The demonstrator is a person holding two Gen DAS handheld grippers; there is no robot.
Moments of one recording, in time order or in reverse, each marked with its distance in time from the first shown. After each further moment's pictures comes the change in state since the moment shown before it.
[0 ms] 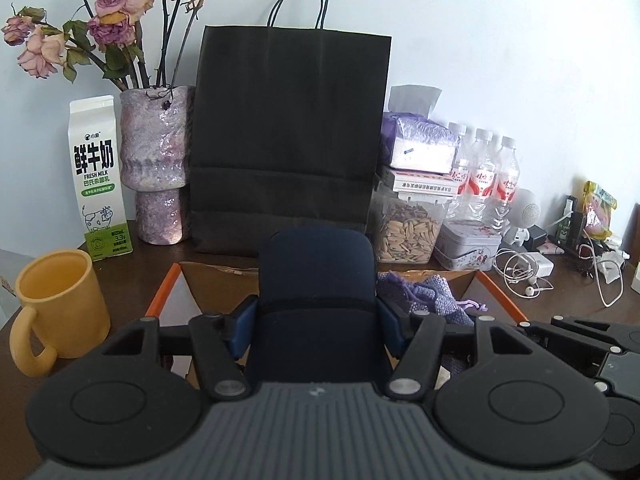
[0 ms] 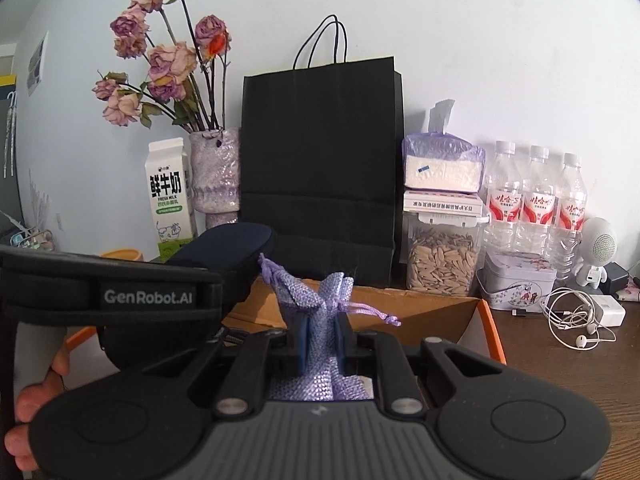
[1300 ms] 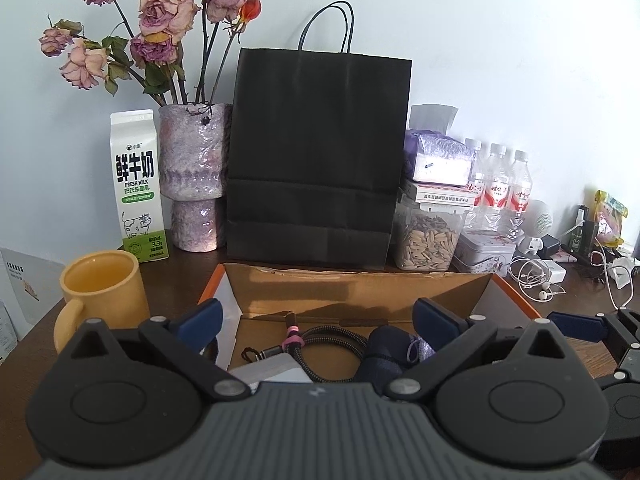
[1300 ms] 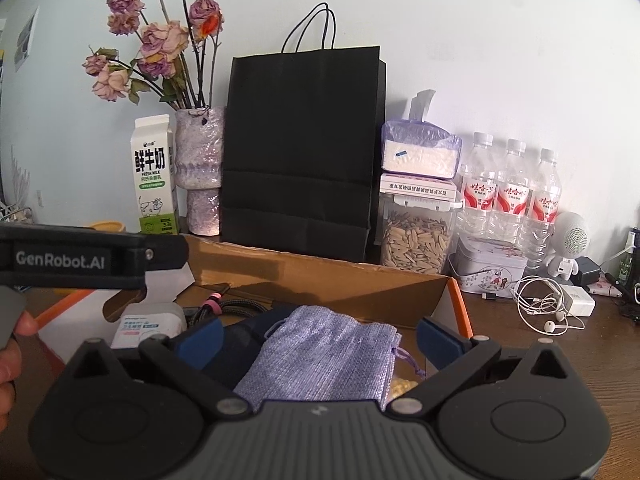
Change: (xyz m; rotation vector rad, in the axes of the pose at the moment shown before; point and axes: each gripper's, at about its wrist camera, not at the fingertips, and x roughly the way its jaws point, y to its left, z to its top) left arm -0.037 0.015 -0.014 -0.008 -0.062 0.064; right arm -0.020 0.007 -0.011 -0.037 0.043 -0.081
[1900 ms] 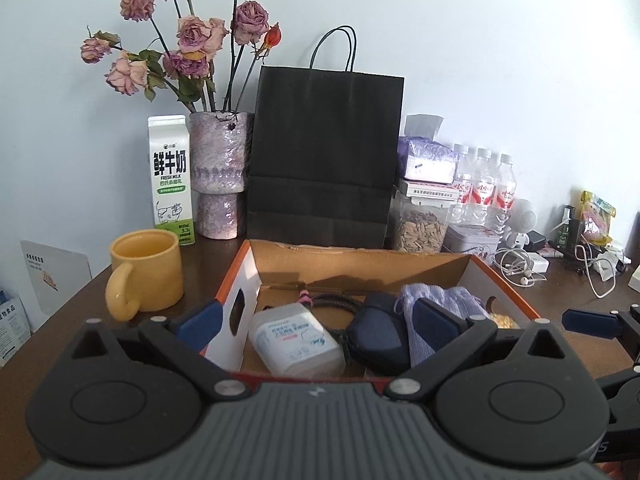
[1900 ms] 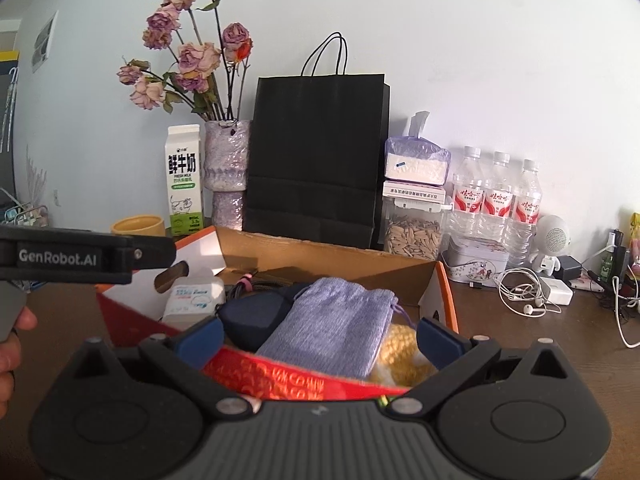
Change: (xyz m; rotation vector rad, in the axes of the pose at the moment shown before) left arm -0.083 0.004 -0.033 -0.012 -0.023 0.019; right arm -0.083 0.014 -0.029 -0.020 -0.032 0.014
